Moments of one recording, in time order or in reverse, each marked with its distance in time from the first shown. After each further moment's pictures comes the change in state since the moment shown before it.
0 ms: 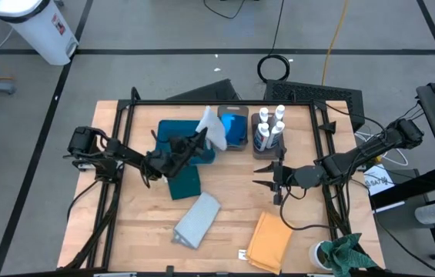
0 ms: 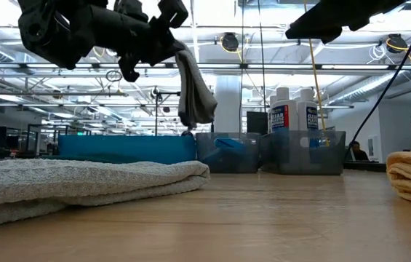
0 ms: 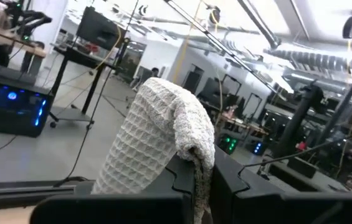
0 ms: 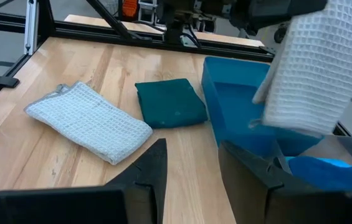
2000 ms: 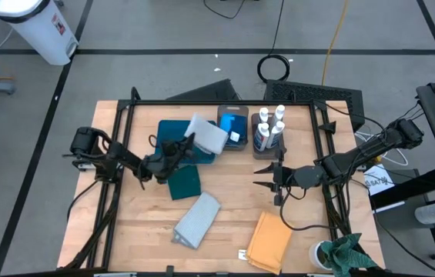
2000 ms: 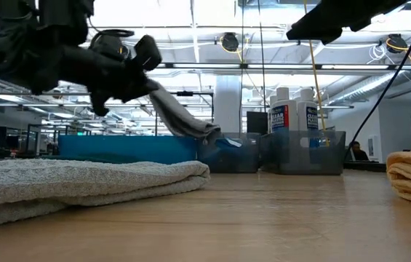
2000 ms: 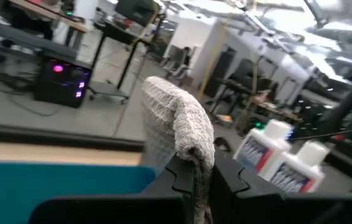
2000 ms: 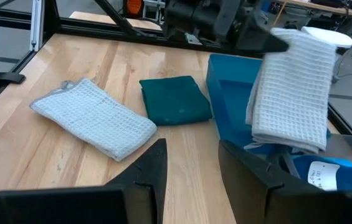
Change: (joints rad) left arm -0.003 0.024 -0.224 0.005 -0.107 -0.221; right arm -0.001 0.000 0.000 -0.009 -0.020 0.001
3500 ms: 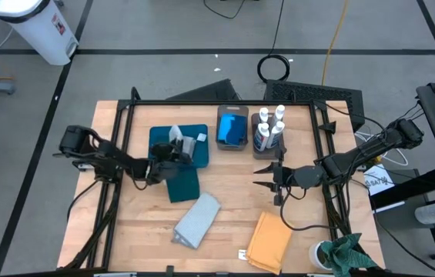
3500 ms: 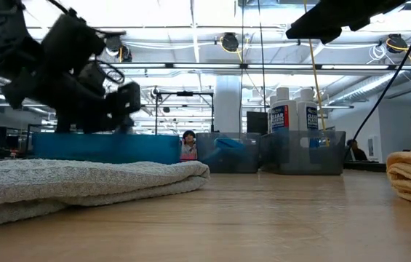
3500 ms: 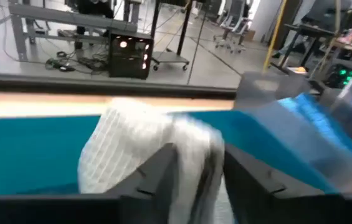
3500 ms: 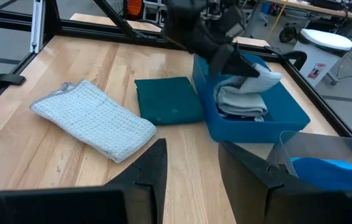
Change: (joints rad) left arm -0.009 -0.117 -0.072 -0.748 -0.126 -0.440; right arm 0.000 0.000 0.000 0.007 0.001 -0.007
